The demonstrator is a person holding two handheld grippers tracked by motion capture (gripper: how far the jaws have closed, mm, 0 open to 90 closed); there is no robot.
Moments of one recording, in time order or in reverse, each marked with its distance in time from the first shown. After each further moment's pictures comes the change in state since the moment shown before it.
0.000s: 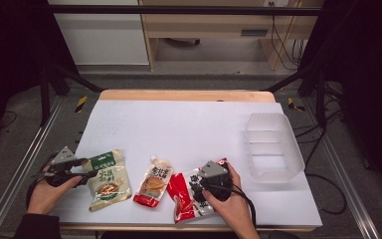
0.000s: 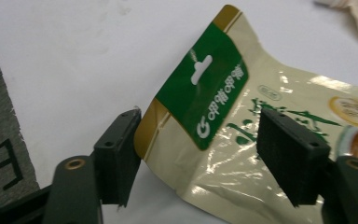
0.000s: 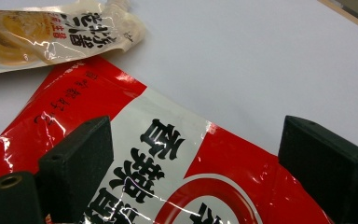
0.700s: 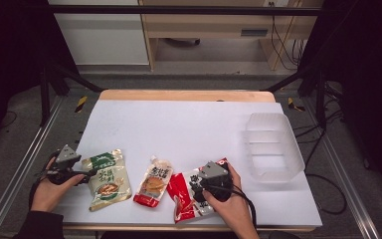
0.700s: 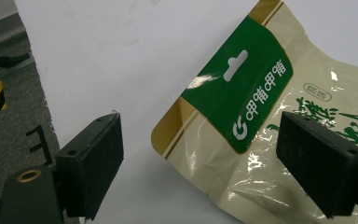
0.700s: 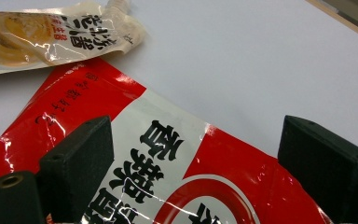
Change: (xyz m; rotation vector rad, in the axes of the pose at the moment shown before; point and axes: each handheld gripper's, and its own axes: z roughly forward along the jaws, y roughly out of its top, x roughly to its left) left arm 0.007 0.002 0.015 0.050 0.116 -0.005; right arm 0.001 0.000 -0.002 -0.012 -0.009 -0.008
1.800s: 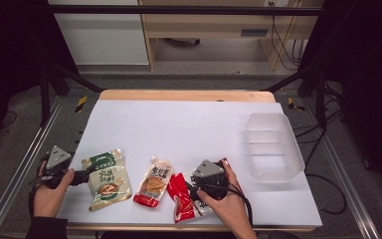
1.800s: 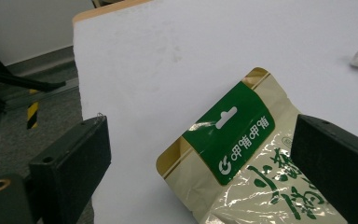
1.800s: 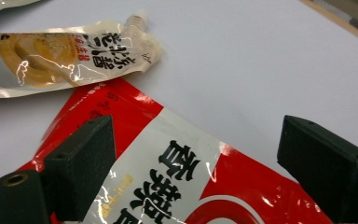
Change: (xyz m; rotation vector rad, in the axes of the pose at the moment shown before) left arm -0.018 0.004 -0.030 -0.191 0.112 -0.086; right arm 0.005 0.012 0.000 -0.022 0.035 -0.014
